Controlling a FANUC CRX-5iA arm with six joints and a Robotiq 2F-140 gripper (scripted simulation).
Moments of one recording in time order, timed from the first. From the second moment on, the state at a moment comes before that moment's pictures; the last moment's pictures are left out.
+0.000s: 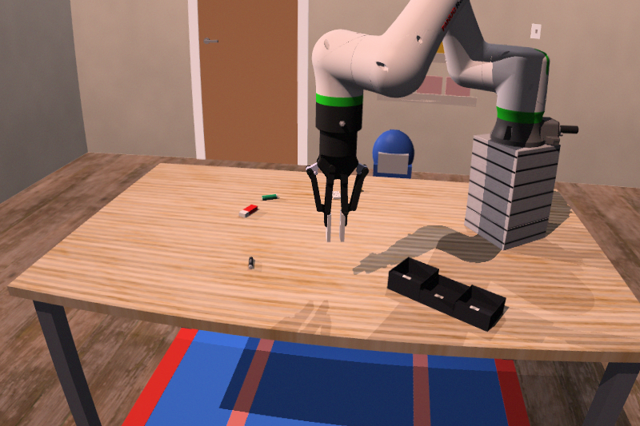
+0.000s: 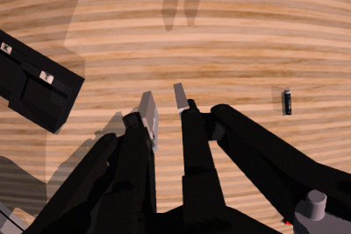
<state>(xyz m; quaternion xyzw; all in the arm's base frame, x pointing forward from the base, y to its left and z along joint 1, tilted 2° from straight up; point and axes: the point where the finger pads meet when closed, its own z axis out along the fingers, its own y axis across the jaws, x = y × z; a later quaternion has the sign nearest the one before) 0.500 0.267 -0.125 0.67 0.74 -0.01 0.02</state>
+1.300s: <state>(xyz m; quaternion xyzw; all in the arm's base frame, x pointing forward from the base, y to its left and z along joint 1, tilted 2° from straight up) 0.709 0.185 -0.164 0.67 0.74 -0.01 0.02</state>
